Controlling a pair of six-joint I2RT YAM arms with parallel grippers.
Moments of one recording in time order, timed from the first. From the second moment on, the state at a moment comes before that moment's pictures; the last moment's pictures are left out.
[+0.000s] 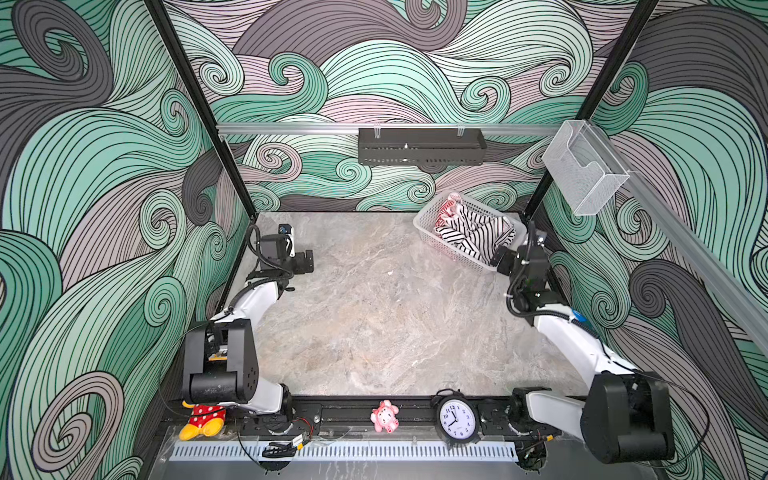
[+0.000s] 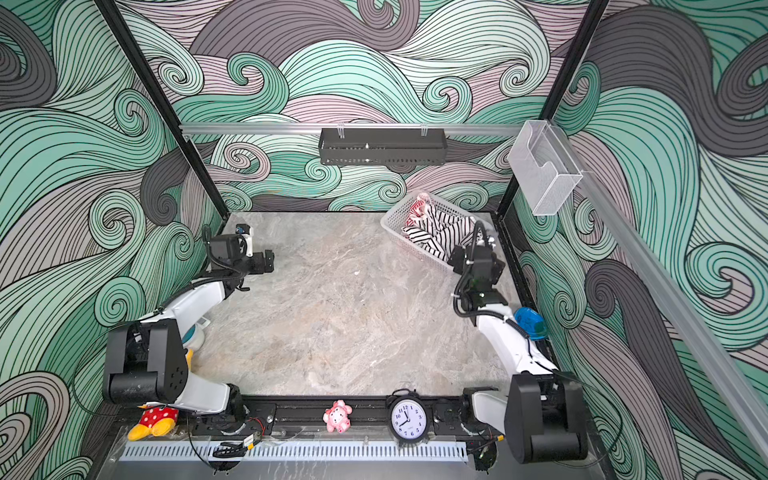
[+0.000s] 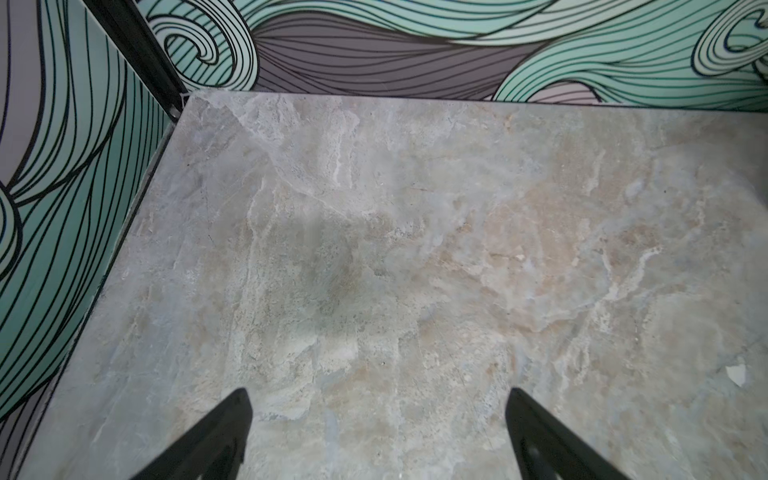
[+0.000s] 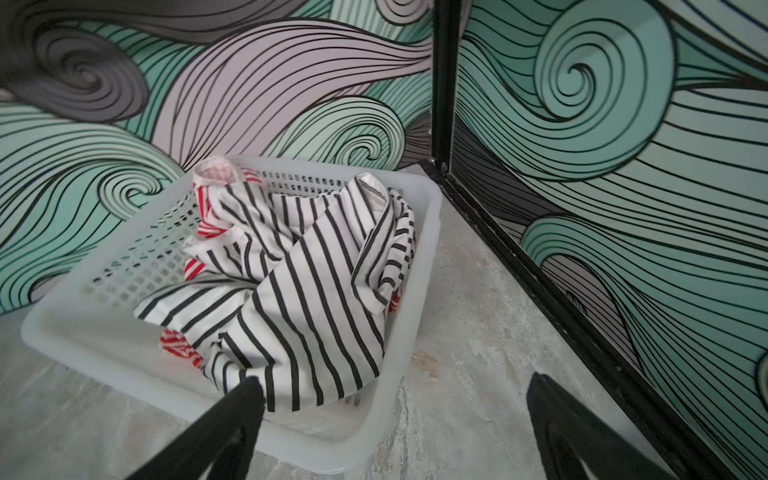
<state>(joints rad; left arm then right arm) 0.06 1.47 0.93 -0.14 0.04 0.01 0.07 1.22 0.84 -0.07 0.41 0.32</state>
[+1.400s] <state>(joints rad) 0.06 1.24 0.86 -0.56 0.10 0.14 -0.07 2.35 2.13 -0.94 0.10 0.51</state>
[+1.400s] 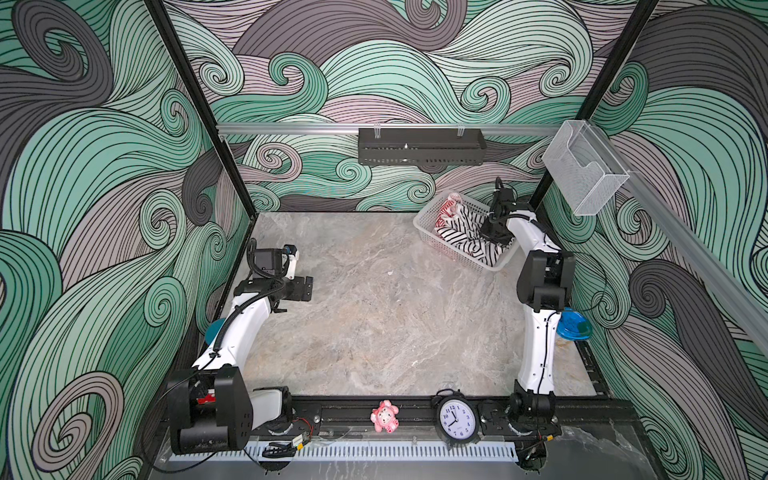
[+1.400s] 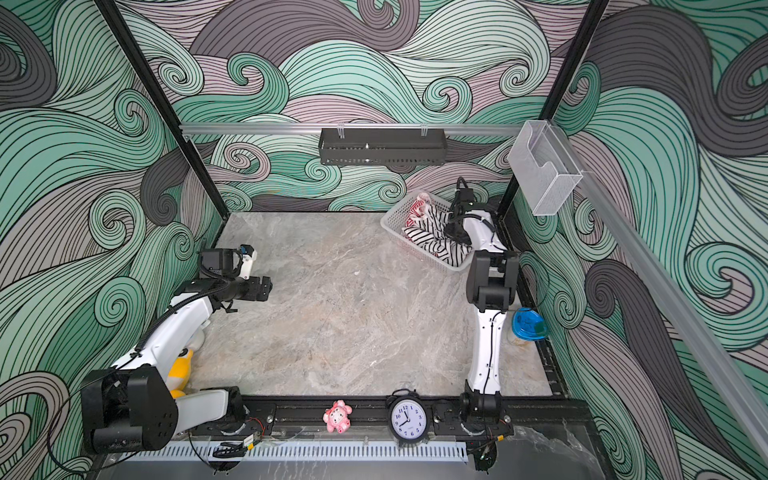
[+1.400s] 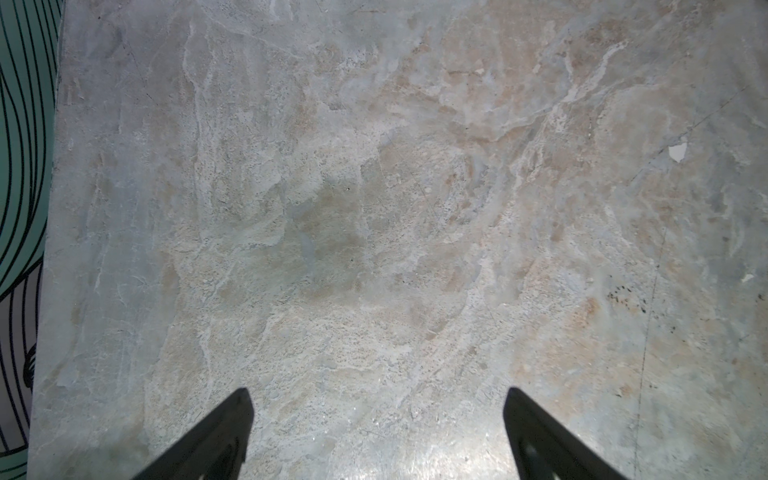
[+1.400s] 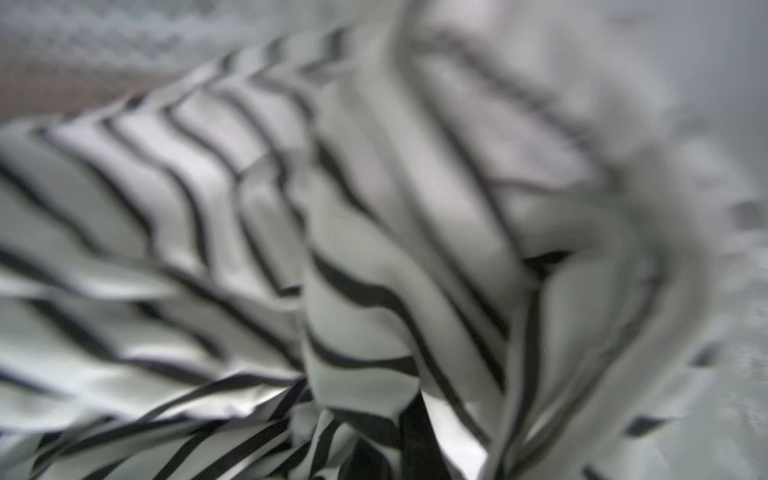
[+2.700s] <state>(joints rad) 0.06 1.27 0.86 -0.52 0.14 0.12 0.31 1.67 2.26 -0.92 0.10 0.44</state>
